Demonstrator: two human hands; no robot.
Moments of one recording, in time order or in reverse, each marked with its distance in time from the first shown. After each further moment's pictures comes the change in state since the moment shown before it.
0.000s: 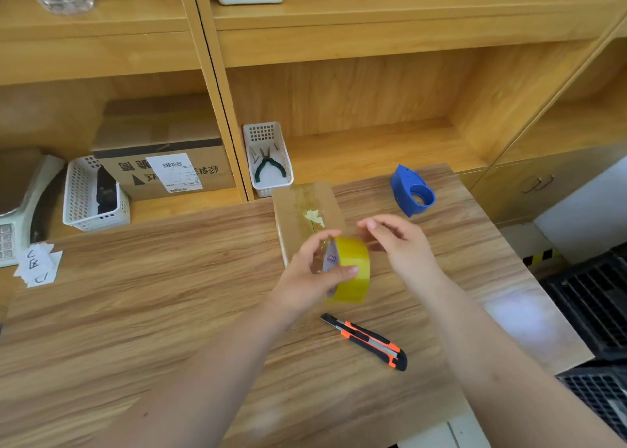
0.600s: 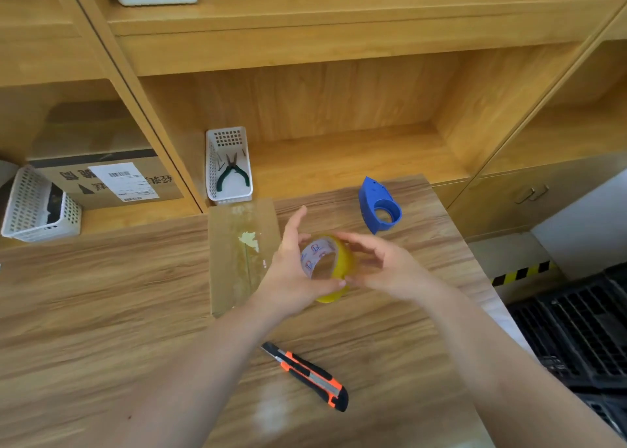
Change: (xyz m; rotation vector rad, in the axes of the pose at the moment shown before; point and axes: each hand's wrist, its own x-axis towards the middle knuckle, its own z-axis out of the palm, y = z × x) left_hand 0.079 0.031 0.094 0.325 0.144 0.030; right_hand 0.065 0.036 -0.119 -0.177 -0.497 -0.019
